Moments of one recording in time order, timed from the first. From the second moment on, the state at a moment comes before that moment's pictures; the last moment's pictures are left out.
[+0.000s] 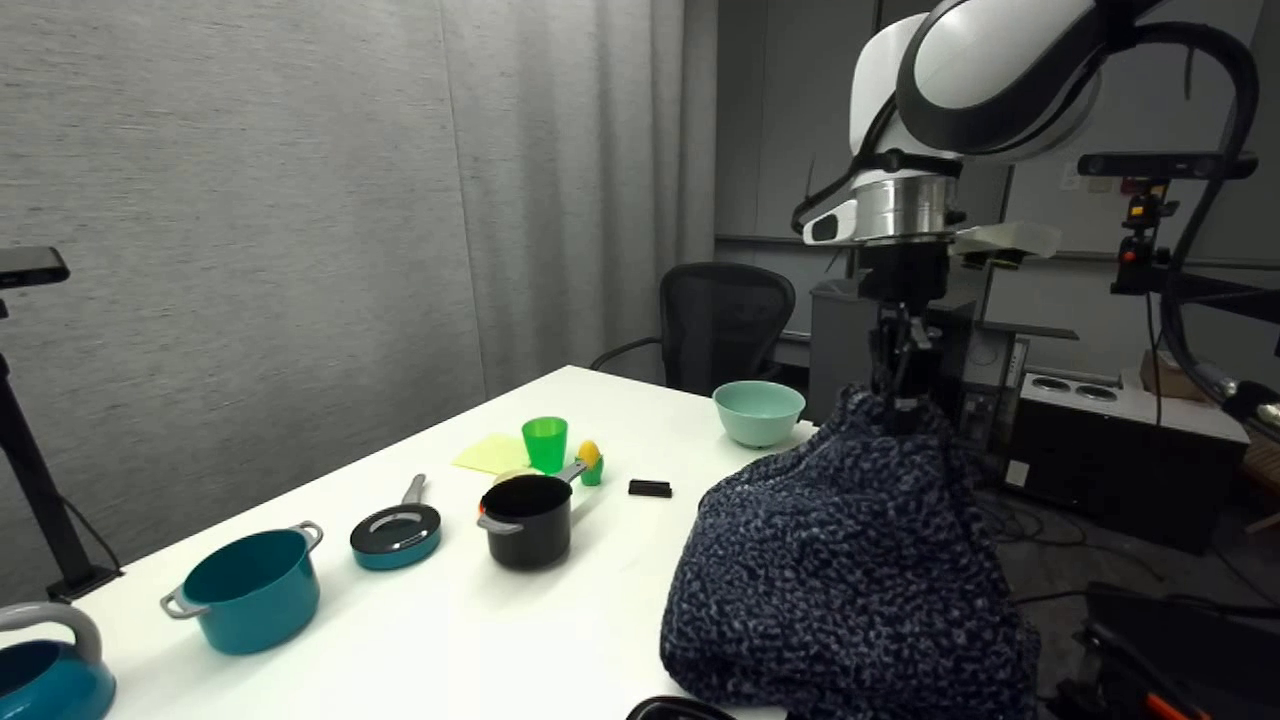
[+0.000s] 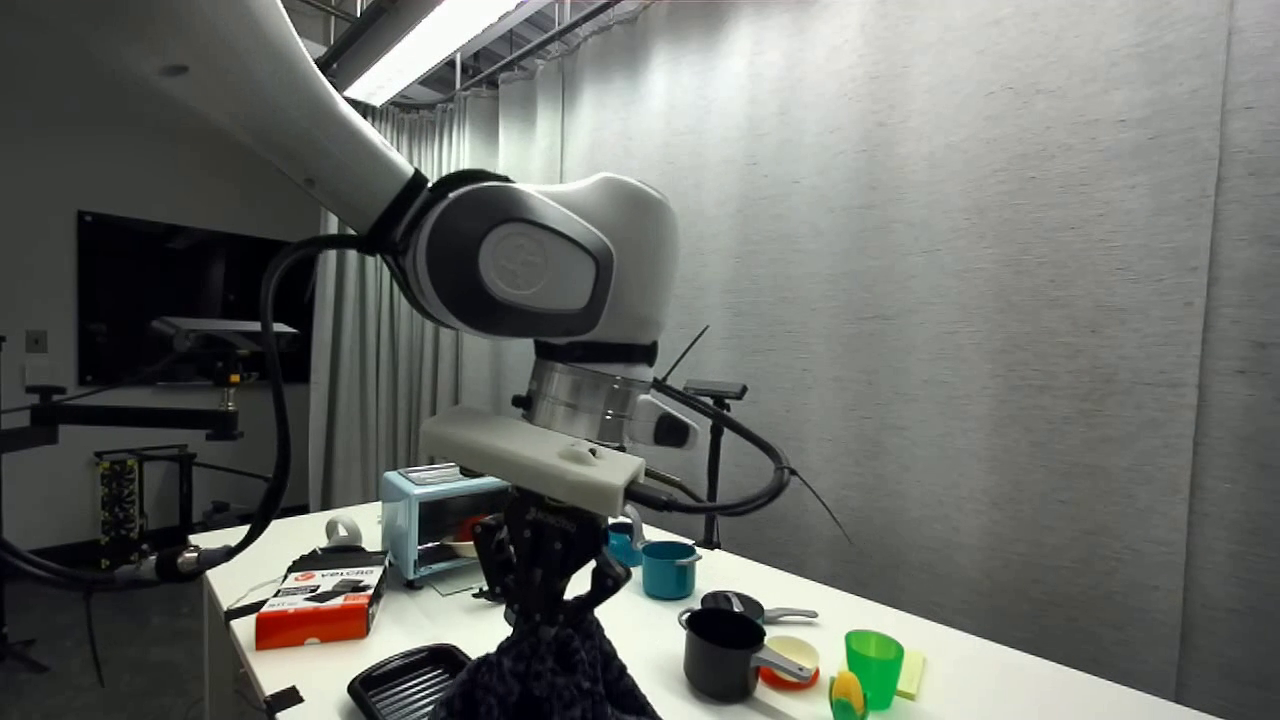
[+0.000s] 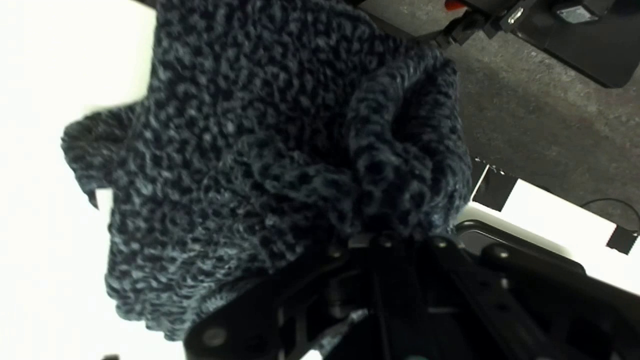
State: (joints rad) arm -0.10 -0.22 -0.11 -2.39 0.09 2.02 -0.69
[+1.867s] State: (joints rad) arm 0.07 -0.07 -0.03 -2.34 0.65 2.10 -0.94
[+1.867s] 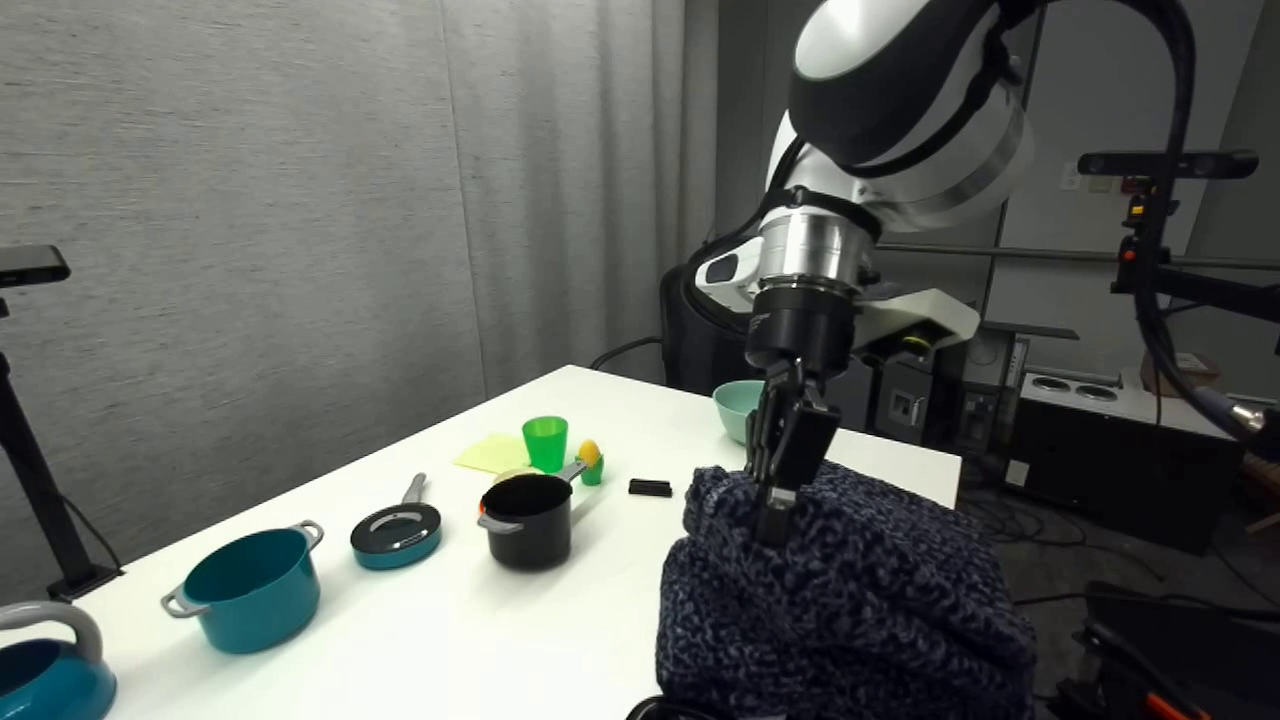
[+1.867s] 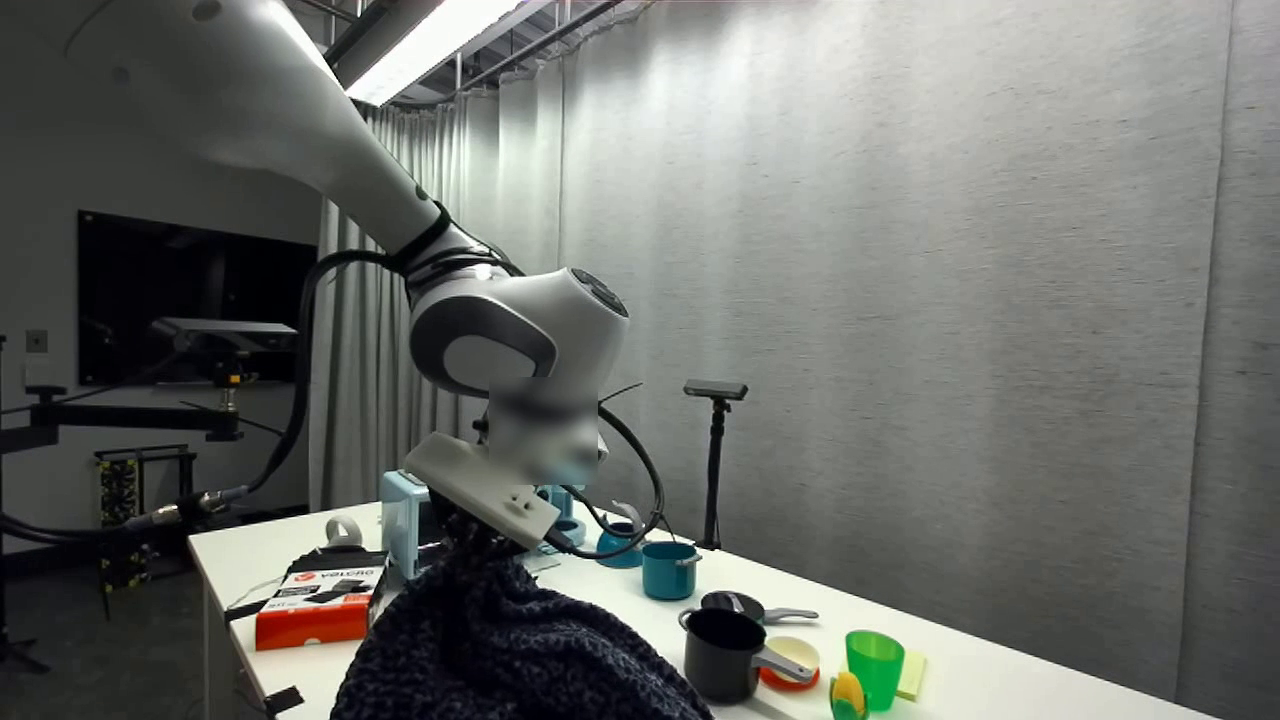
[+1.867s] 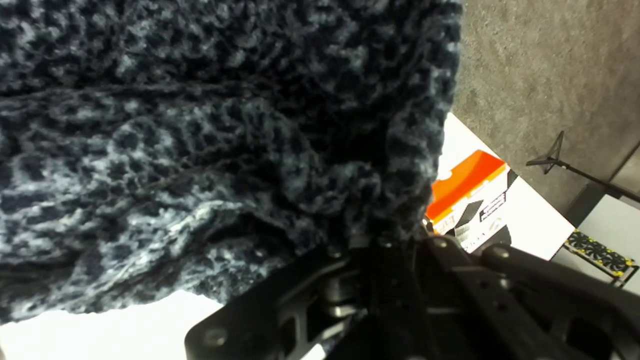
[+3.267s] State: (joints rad) arm 0.10 -0.01 0.08 -2.32 0.66 2.23 -0.92
